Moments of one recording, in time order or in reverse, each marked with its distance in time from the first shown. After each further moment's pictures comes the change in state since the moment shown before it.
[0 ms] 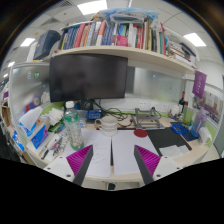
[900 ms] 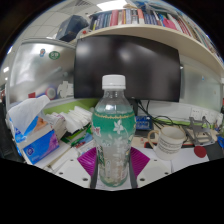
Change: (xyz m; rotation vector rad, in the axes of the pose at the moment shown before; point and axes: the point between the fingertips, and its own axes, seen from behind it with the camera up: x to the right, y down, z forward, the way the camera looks) arm -0.191 -0.003 0.204 0.111 -0.344 -0.080
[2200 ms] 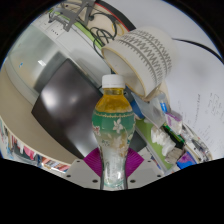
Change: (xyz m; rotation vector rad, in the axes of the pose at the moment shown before) arm 0.066 -0.161 0.016 -0.139 -0.615 2.205
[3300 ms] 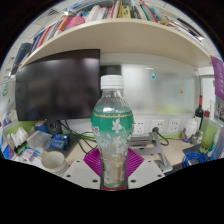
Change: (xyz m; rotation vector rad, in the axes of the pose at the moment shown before) arm -0.131 -0.242 -0.164 0.464 0.684 -2.125
